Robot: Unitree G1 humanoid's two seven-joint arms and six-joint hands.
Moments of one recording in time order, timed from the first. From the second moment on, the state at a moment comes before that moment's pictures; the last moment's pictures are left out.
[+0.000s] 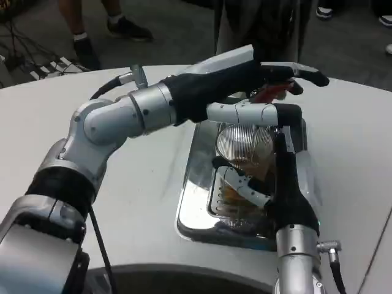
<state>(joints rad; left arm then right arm) -1.38 0.36 -0.18 1.19 0.19 -0.85 -0.67 -0.61 0.04 0.12 0.45 -0.41 -0.08 -0.48</state>
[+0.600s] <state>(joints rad) -1.38 0.37 -0.17 1.19 0.20 -0.85 -0.67 -0.63 0.06 0.14 0.49 -0.43 -0.05 -0.55</state>
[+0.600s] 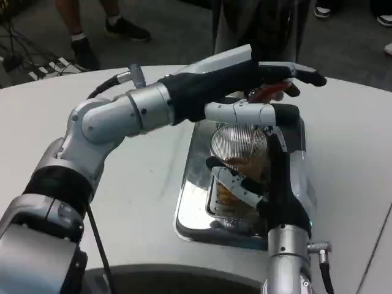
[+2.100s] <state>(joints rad) -1.36 0.32 0.11 1.13 -0.10 -0.75 -0.80 -0.60 0.09 0.17 0.47 -0.48 0.00 -0.77</state>
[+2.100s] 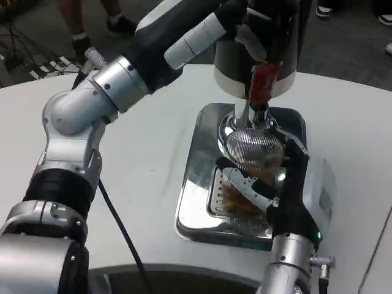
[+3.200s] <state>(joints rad) -1.14 0.44 0.26 0.93 -0.26 -0.64 -0.78 -0.26 0.07 0.15 0.00 -0.52 0.11 -0.59</state>
